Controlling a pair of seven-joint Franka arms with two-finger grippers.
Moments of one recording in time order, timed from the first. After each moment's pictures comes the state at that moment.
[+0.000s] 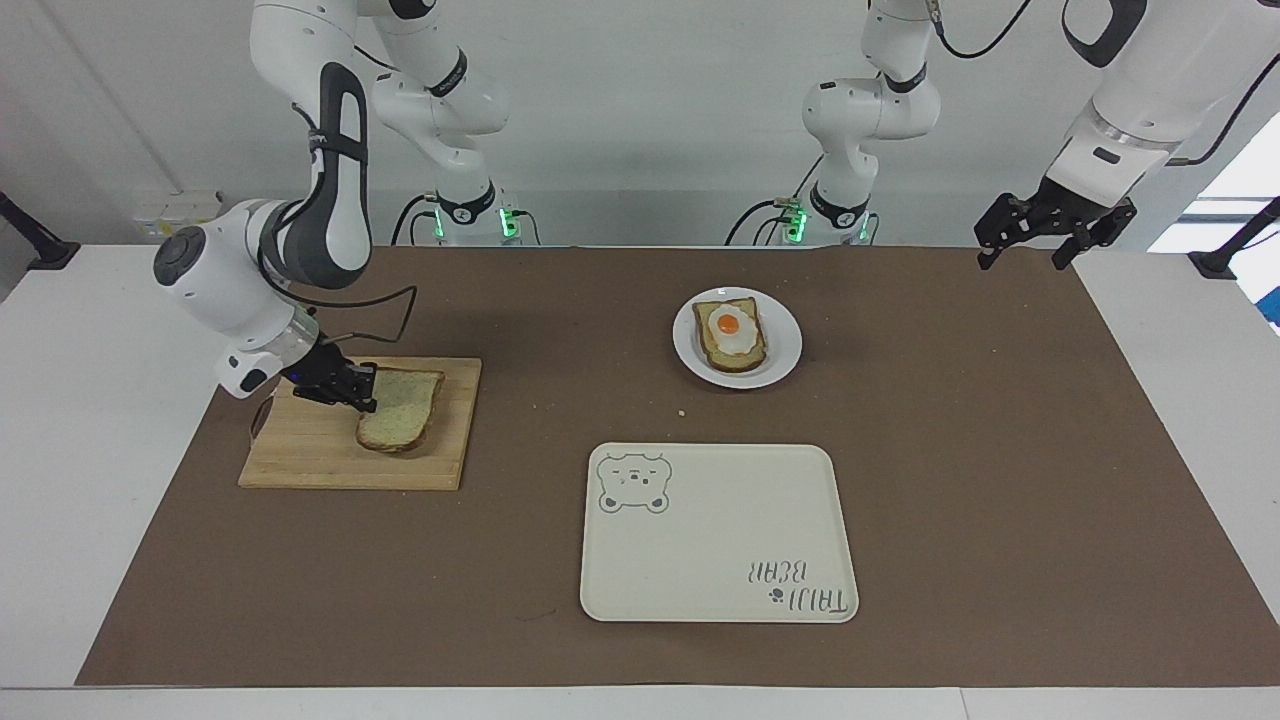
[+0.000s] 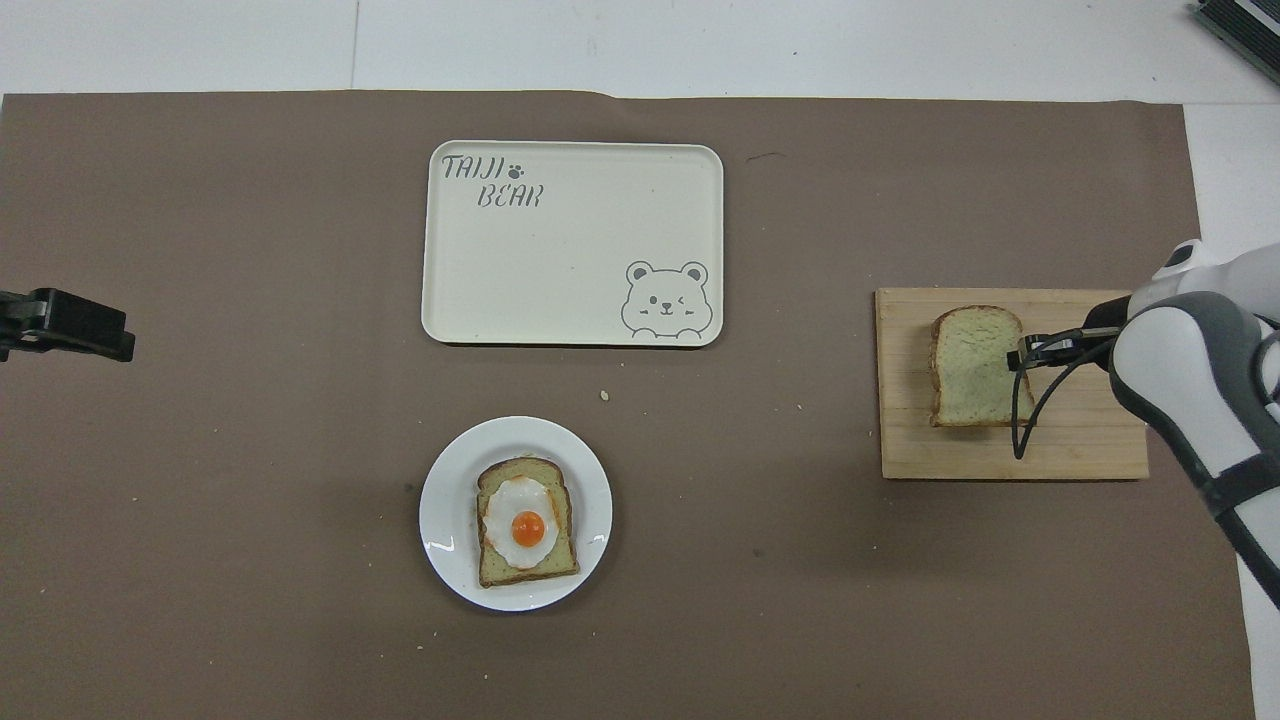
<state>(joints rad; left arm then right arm) -0.06 -0.01 0.02 -1.53 0.00 1.48 0.02 -0.07 0.19 -0.11 -1.97 0.29 2.06 -0.39</state>
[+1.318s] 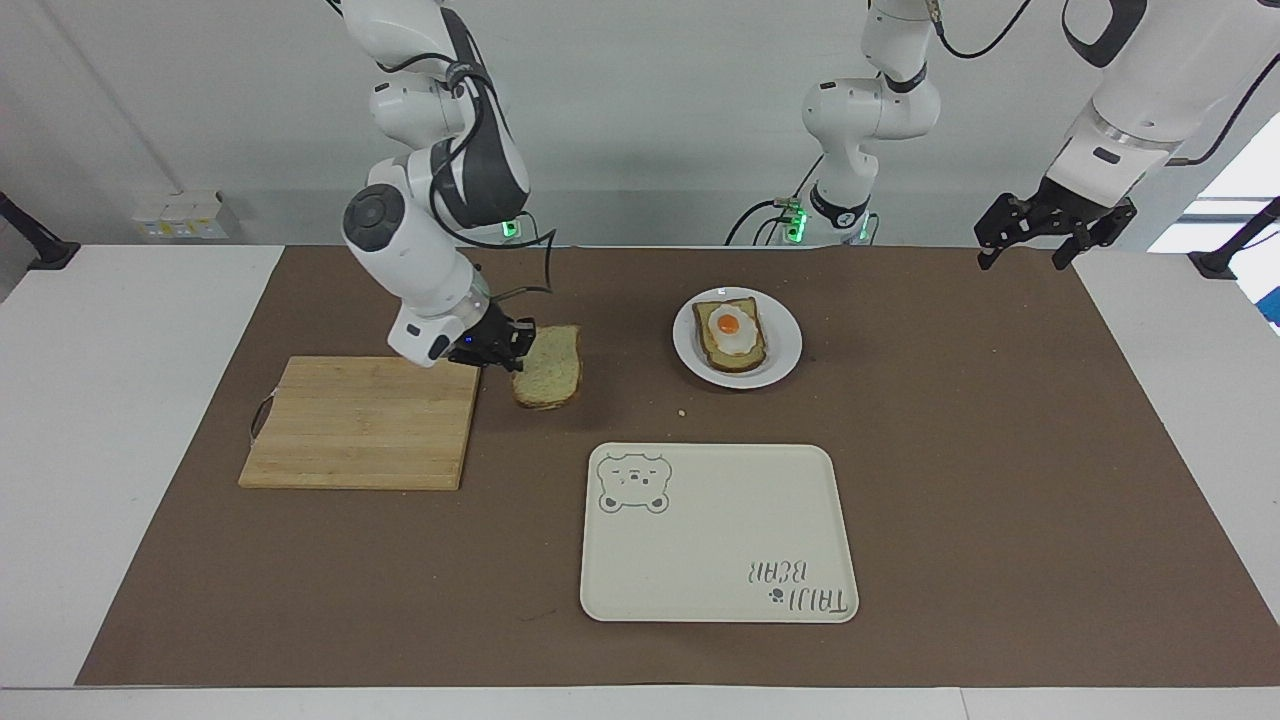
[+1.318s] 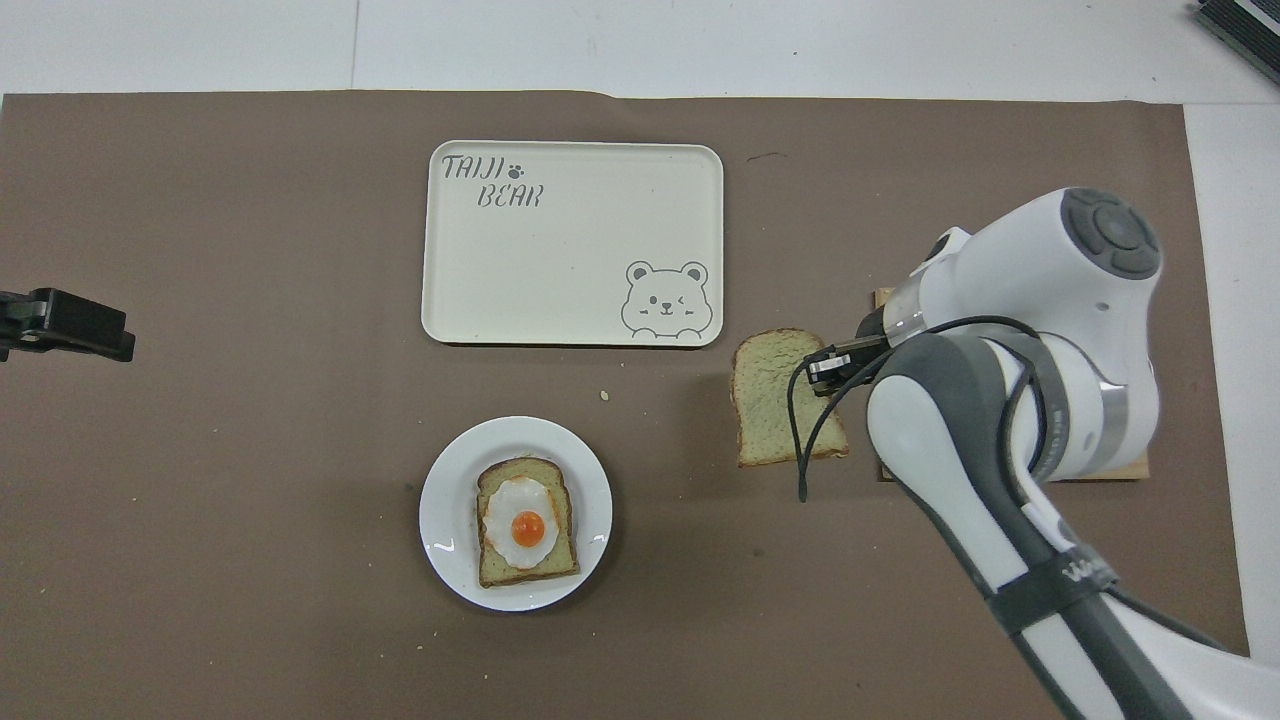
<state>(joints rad) -0.06 -0.01 0.02 -1.53 0.00 1.48 0.02 0.36 0.15 -0.09 -1.89 0.29 1.94 0.00</state>
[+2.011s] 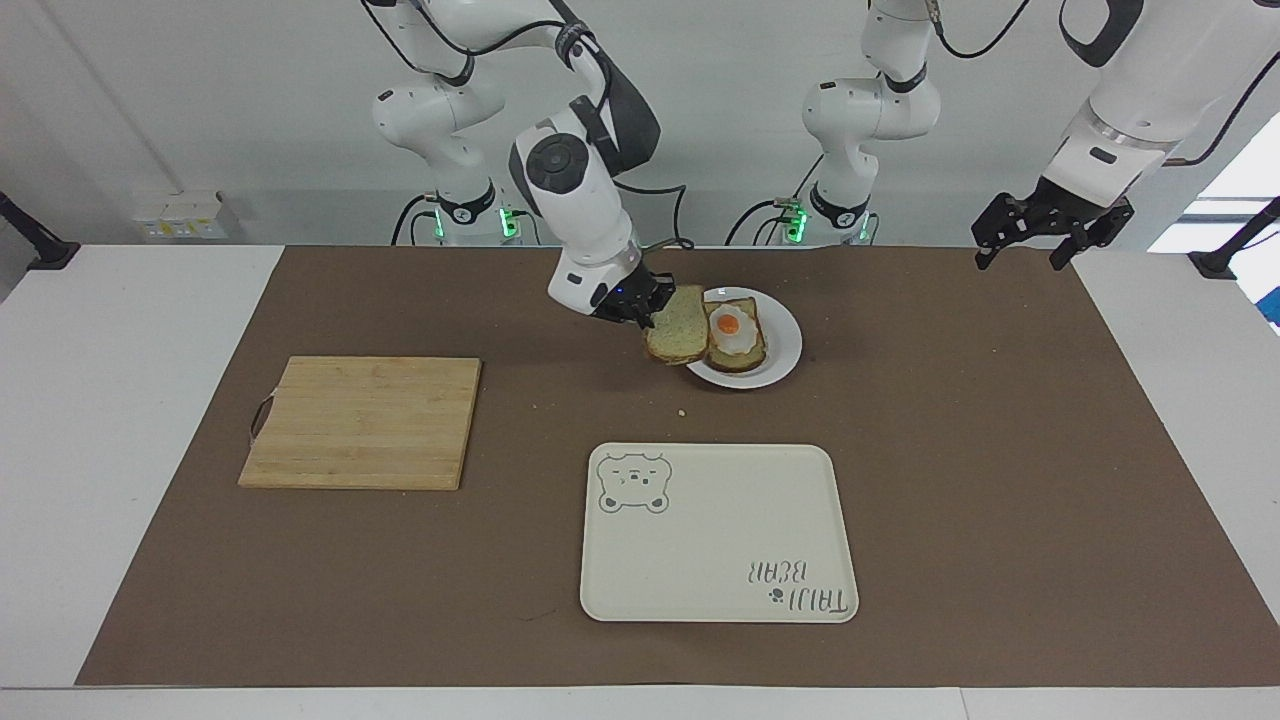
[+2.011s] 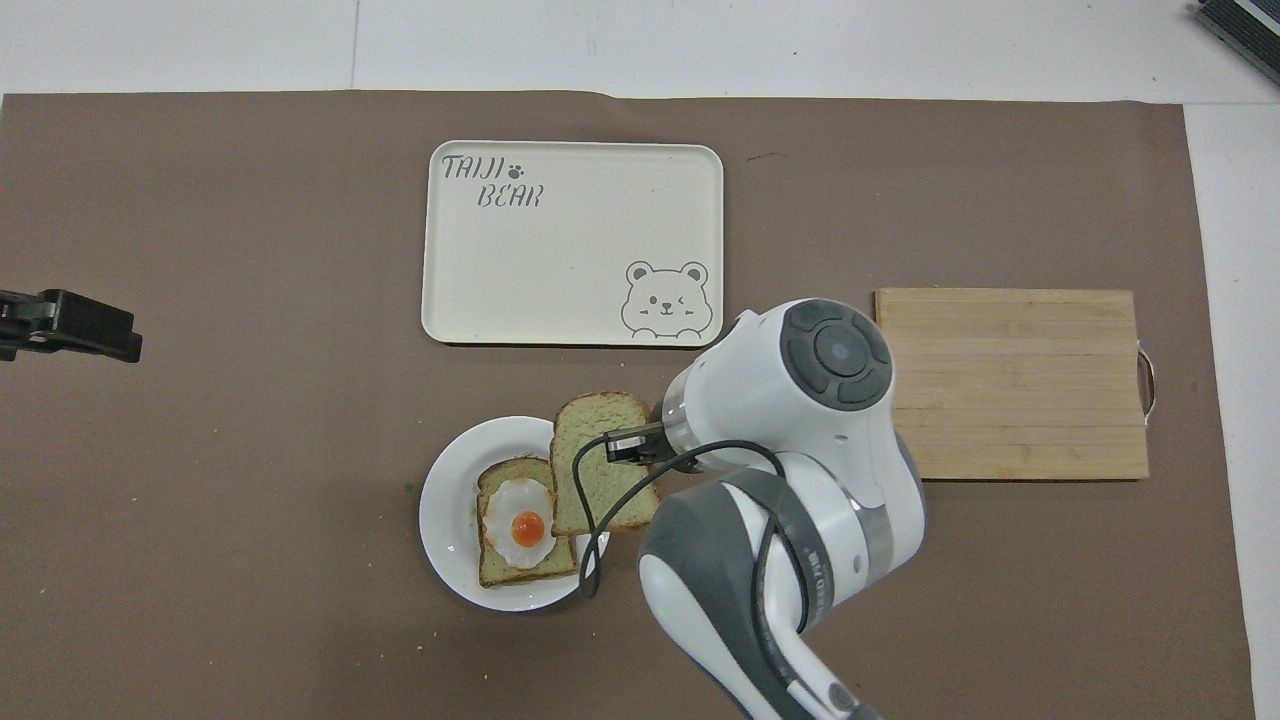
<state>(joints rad) -0.06 -0.01 0.00 -1.53 0.00 1.48 0.02 0.66 0.15 -0.07 -1.90 0.37 2.08 0.28</state>
